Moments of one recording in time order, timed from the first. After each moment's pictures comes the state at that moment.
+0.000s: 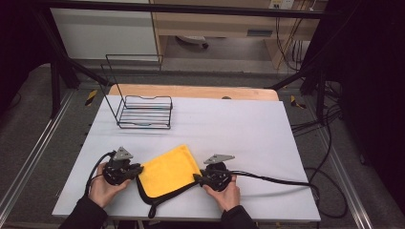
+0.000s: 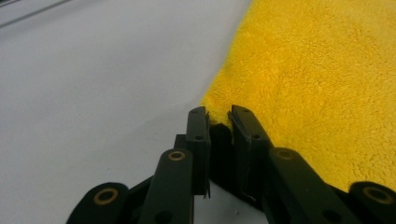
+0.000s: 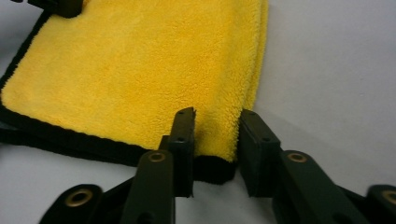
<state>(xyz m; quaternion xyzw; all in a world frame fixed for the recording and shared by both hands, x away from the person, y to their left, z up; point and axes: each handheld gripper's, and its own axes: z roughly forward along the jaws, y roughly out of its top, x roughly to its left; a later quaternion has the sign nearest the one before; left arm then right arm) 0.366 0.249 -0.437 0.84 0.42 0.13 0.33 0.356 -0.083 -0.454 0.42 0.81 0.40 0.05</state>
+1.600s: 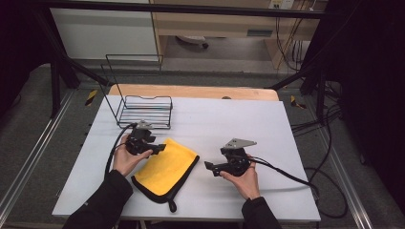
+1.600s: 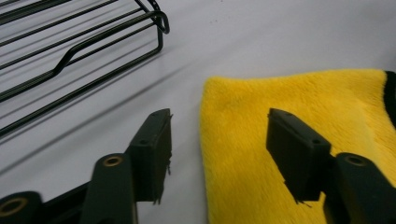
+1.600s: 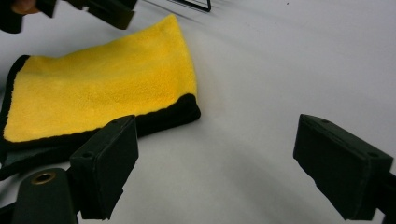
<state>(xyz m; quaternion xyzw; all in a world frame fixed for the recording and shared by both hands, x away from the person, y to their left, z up) 0.458 0.194 -0.418 0.84 0.41 0.11 0.35 0.386 -0.138 -0.424 0.38 0.80 0.45 0.11</state>
